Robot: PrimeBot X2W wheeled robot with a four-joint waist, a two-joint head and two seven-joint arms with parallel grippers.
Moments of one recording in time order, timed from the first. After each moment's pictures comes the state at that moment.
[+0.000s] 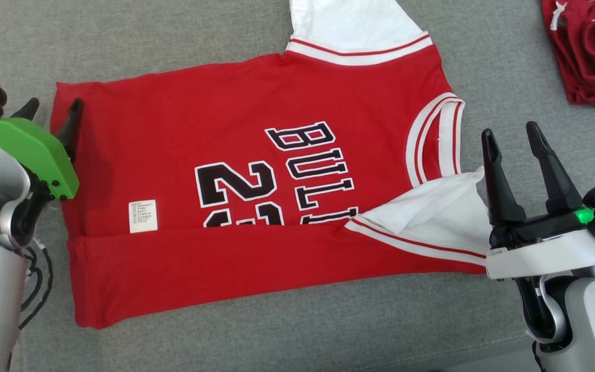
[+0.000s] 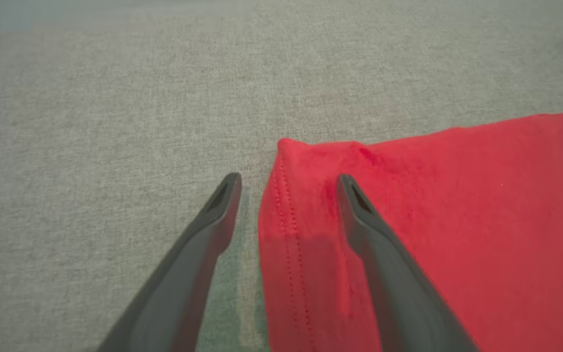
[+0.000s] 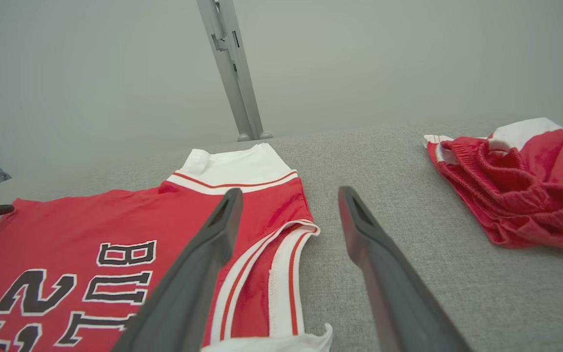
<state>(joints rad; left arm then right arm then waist) -0.67 0.42 -0.20 0.44 -0.54 -0.11 0.34 -0.15 -0.14 0.04 -0.15 0.30 0.13 -0.14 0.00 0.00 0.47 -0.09</state>
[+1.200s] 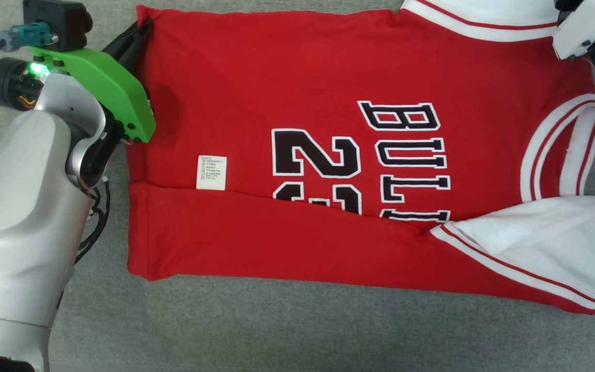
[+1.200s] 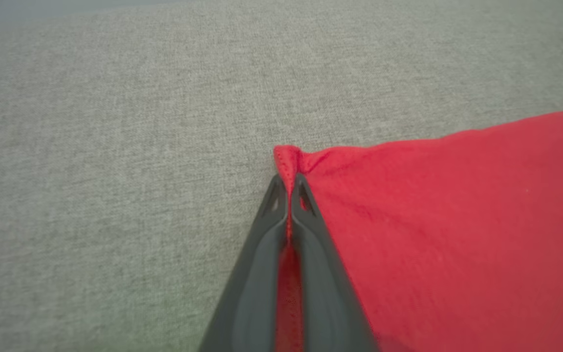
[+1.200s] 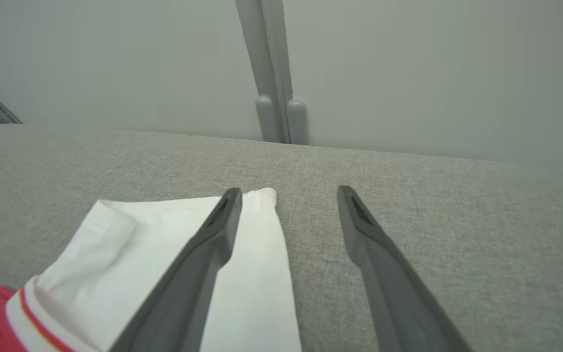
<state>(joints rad) -0.93 0.32 -0.46 0.56 -0.62 -0.13 0.18 -0.99 -0.45 0.28 0.52 0.54 0.13 0.05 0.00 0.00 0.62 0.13</state>
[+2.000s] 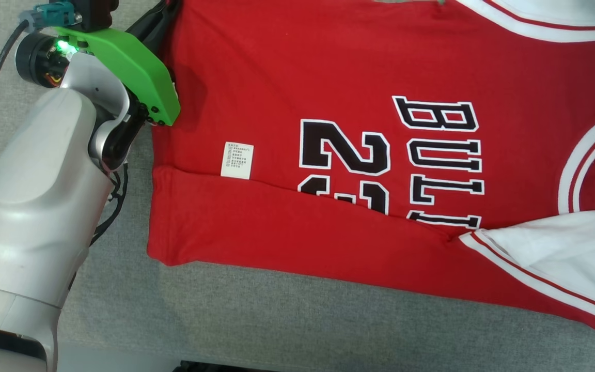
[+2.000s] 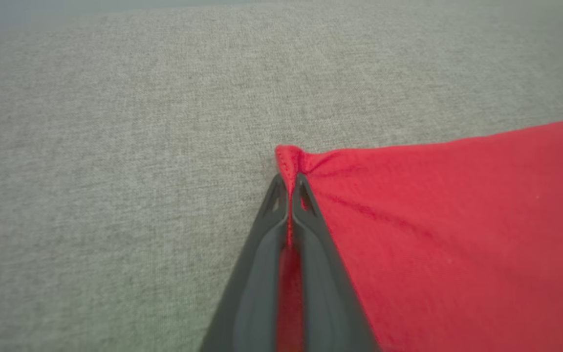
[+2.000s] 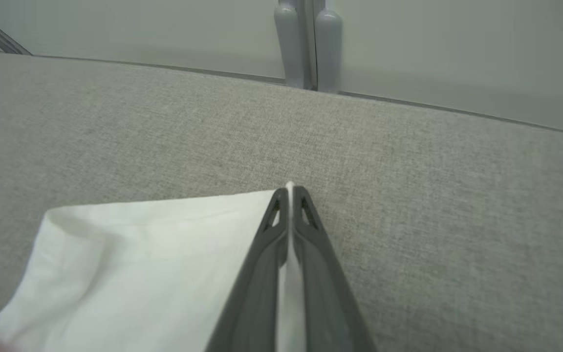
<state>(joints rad) -1.04 0.29 -0.59 0.66 -0.72 -0.13 0.08 -1.27 -0.58 0.56 0.70 0.79 0.13 0.33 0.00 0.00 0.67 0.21</state>
